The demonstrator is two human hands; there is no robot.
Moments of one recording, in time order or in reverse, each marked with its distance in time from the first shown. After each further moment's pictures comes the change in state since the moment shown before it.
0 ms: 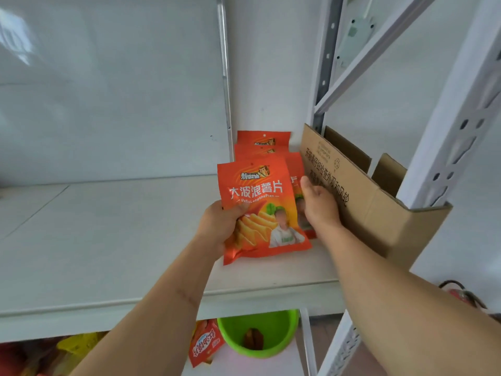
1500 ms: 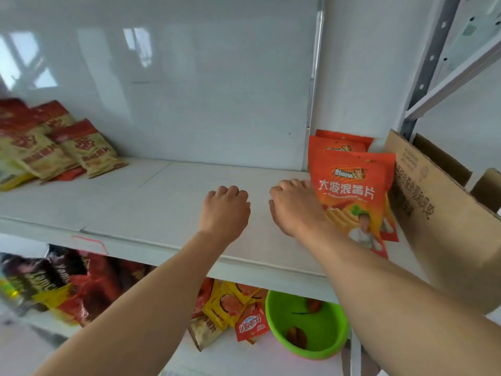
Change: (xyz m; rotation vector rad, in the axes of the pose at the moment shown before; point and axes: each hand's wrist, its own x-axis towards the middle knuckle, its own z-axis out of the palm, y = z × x) left_hand -0.063 0.011 -0.103 1.651 0.461 0.444; right_hand -0.081 -0.079 0.100 -0.903 -0.217 -0.978
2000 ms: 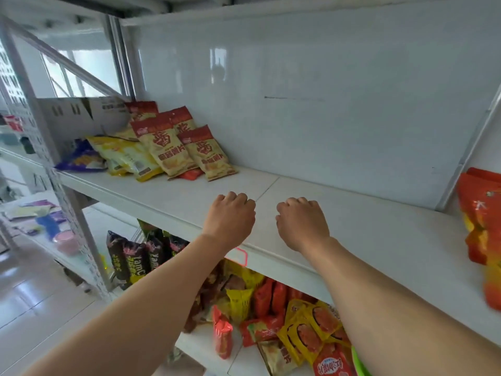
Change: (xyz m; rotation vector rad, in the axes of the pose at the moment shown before) left_hand -0.057 -0.290 -0.012 0.156 0.014 -0.070; right_hand 0.118 -0.270 0.013 0.077 -0.044 -0.154
